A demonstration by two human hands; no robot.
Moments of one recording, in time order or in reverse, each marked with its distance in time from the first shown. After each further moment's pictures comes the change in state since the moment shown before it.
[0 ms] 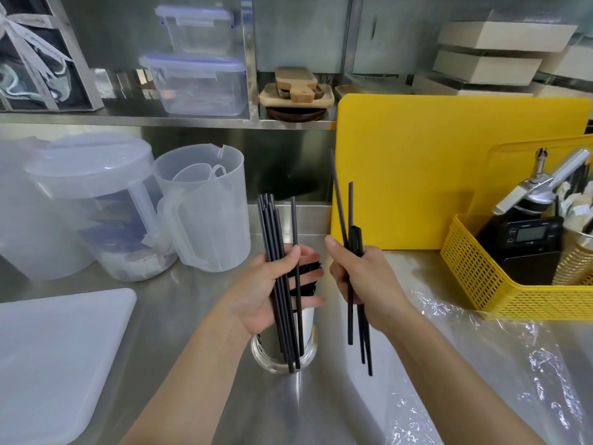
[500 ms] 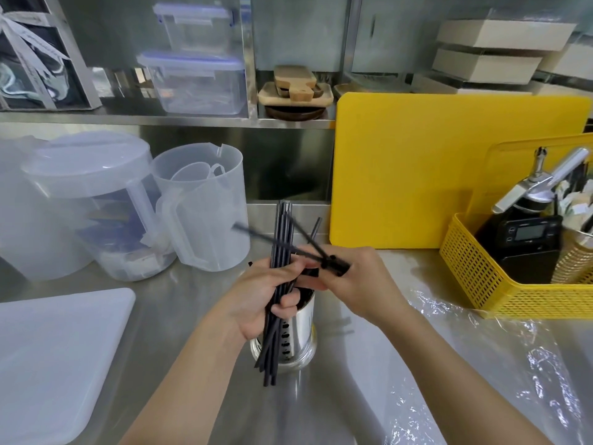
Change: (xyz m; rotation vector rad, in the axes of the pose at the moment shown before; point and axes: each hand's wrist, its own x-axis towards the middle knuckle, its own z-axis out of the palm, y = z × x) left_hand -0.002 -0.002 -0.002 0.031 0.008 -0.038; right_hand 0.002 0.006 -0.002 -0.593 -0.062 -0.531
